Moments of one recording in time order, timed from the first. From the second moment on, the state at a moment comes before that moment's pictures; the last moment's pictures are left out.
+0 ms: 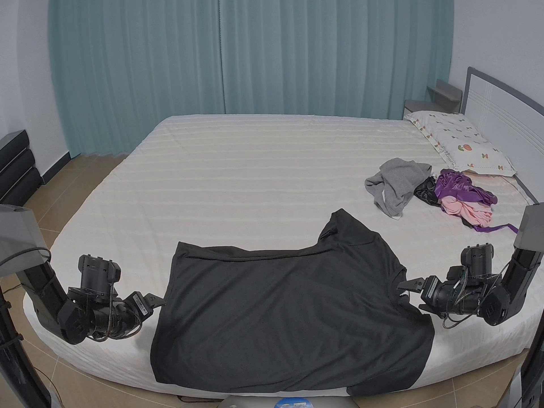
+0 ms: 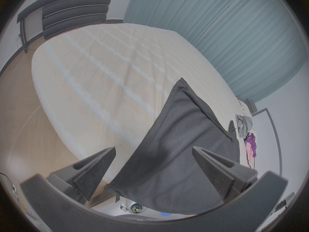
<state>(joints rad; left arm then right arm) -0.10 2.00 -0.36 -0.77 -0.04 -0.77 0.05 2.12 -0.39 -0.99 0.32 0.69</state>
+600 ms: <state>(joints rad) -0.11 2.00 -0.36 -0.77 -0.04 -0.78 0.05 2.12 -0.38 -1.00 0.32 0.69</state>
